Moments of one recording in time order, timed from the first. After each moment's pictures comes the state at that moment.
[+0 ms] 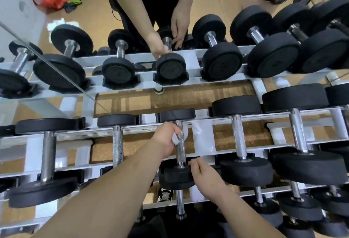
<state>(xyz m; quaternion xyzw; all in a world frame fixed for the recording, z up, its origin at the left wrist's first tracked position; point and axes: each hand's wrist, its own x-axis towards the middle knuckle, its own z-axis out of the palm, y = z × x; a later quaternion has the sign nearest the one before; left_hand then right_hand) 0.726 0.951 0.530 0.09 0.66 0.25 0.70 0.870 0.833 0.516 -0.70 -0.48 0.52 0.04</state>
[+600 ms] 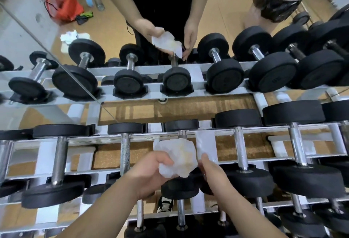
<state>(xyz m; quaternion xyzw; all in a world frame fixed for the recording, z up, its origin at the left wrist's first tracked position) 0.662 0.879 0.608 0.08 0.50 0.29 0.81 0.868 0.851 0.559 -0.70 -0.24 0.65 0.17</state>
